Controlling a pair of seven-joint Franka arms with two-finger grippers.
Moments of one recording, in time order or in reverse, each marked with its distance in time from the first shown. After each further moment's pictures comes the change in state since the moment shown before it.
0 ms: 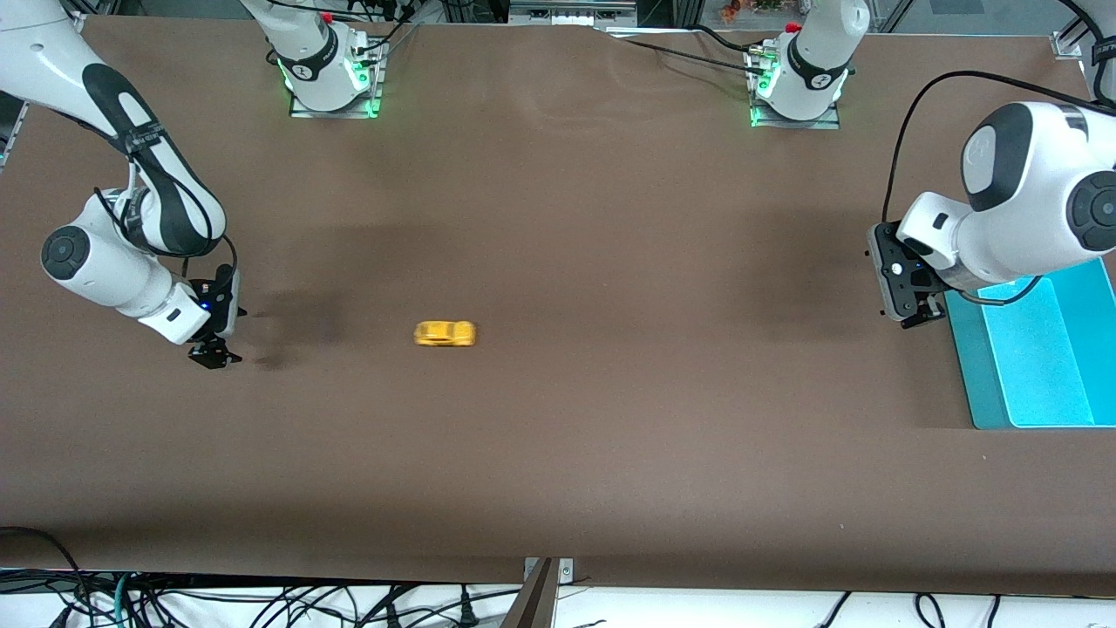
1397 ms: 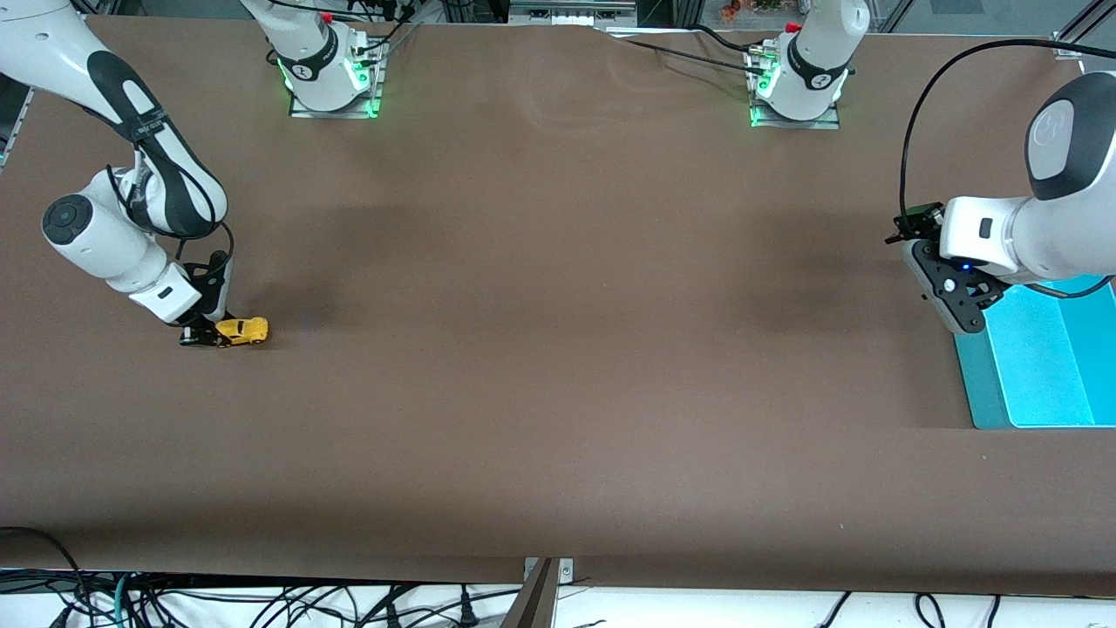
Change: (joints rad) left arm 0.000 0.056 0.006 0.288 0.000 -0.341 -0.432; right arm 0.009 -0.040 -0.102 -0.145 0.004 0.235 -0.070
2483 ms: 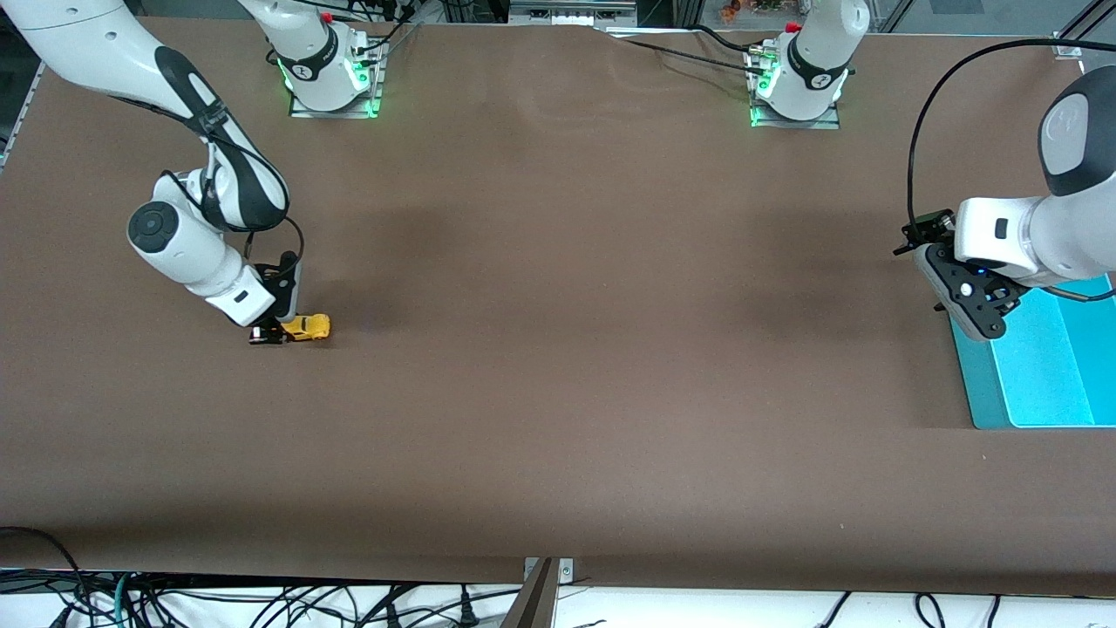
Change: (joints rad) left arm 0.005 0.004 0.001 0.029 0.000 0.042 -0.002; right arm 0.207 -0.030 -0.025 -0.027 -0.002 -0.033 0.204
